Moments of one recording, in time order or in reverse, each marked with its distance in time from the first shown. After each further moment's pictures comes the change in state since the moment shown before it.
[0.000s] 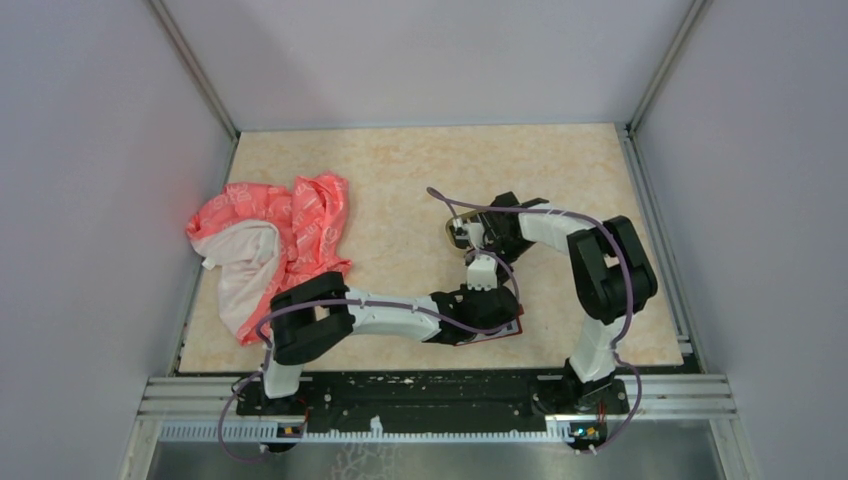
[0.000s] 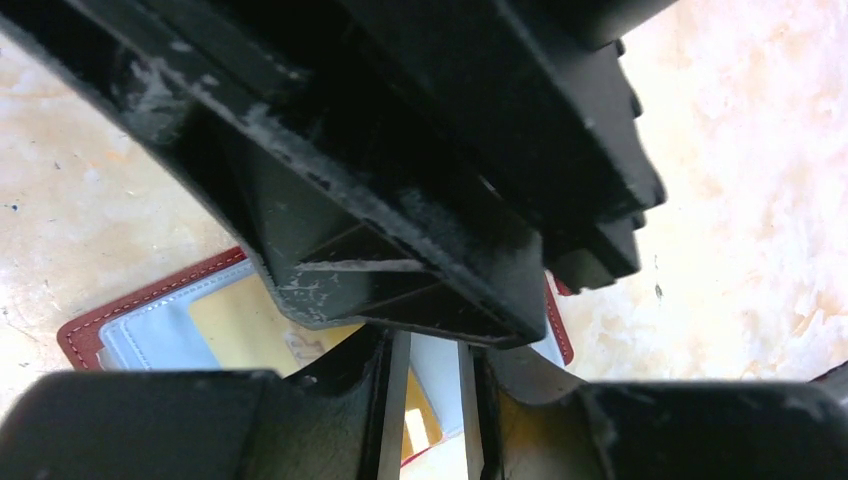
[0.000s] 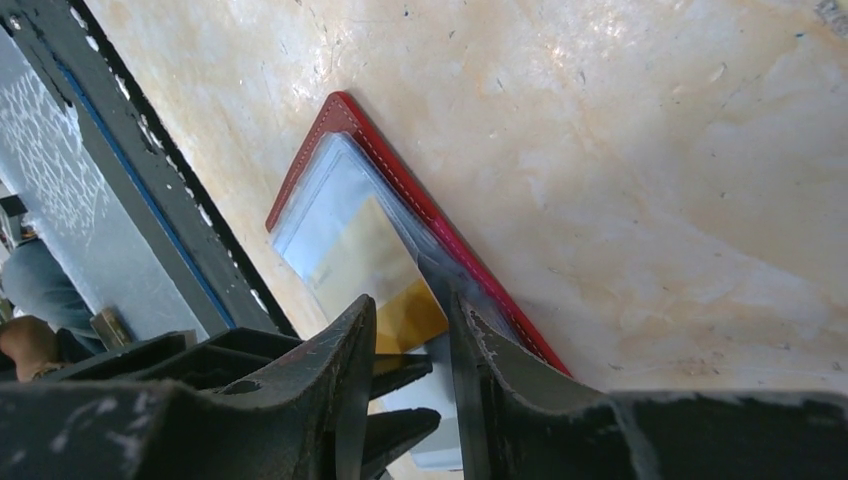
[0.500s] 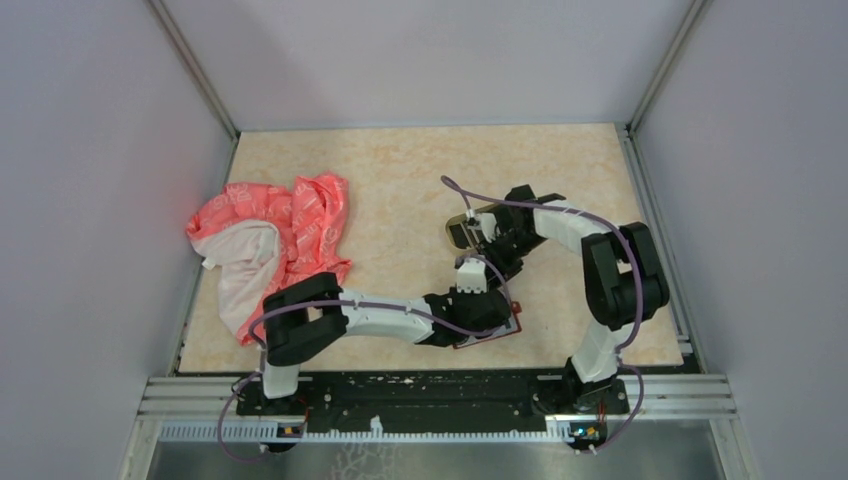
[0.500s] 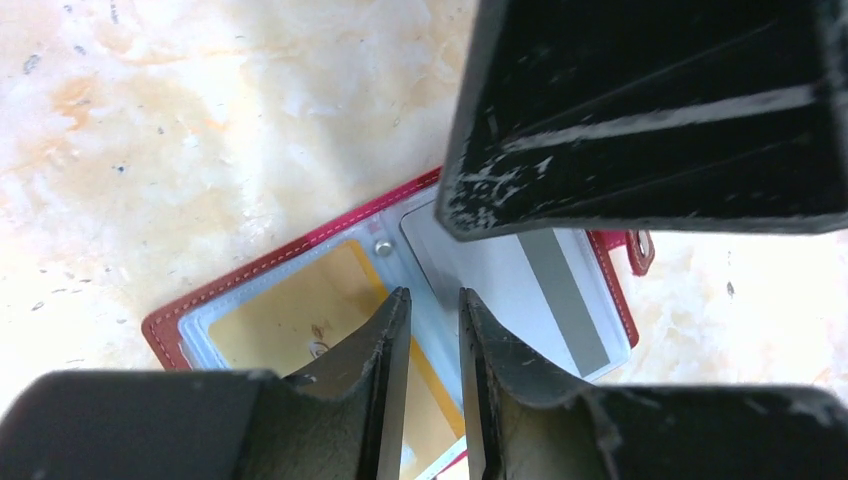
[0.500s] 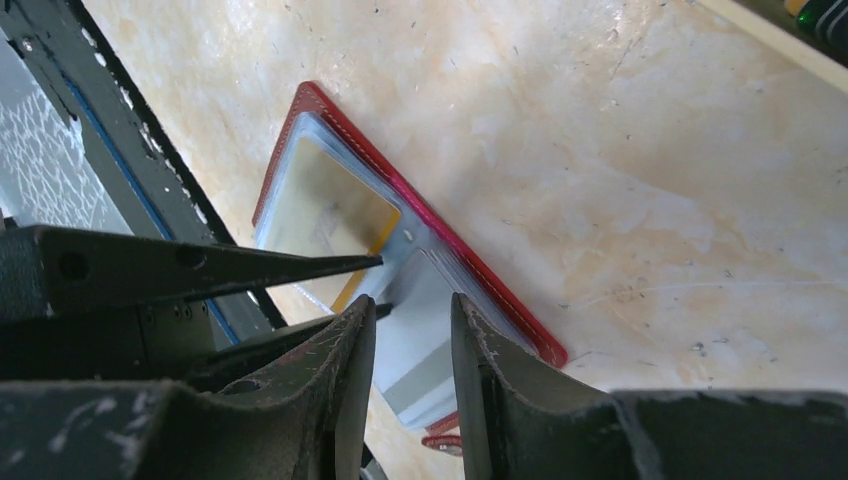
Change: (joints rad) left arm 0.000 -0.032 -0.057 -0.042 -0.038 -0.027; right arm -0.075 -0.058 -0.003 -0.020 -0.006 -0.042
